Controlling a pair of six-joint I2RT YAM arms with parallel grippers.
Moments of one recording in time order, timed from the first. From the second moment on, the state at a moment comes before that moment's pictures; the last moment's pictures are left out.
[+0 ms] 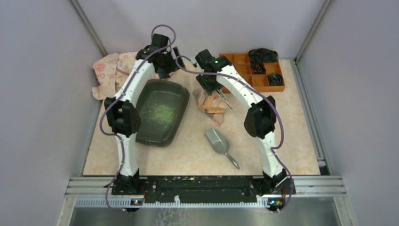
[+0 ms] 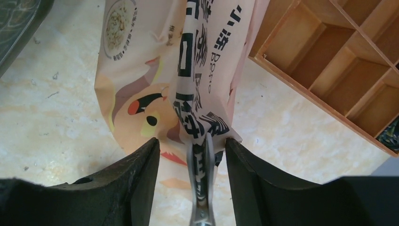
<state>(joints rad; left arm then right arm) -0.33 2.14 2.18 -0.87 -0.01 -0.63 0.62 2.19 2.23 -1.18 0.22 -0.08</state>
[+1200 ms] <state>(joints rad) -0.14 1.83 1.76 -0.78 0.14 -0.60 0.54 2.00 1.94 -1.01 0.30 -0.02</state>
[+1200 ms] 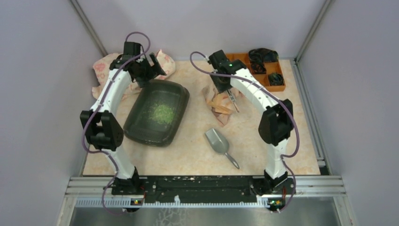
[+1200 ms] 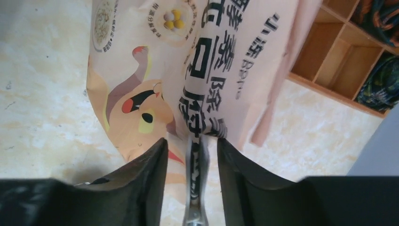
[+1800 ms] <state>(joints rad) -0.11 1.30 1.26 -0.46 0.16 -0.45 0.53 1.24 1.41 -0.52 0.26 0.05</state>
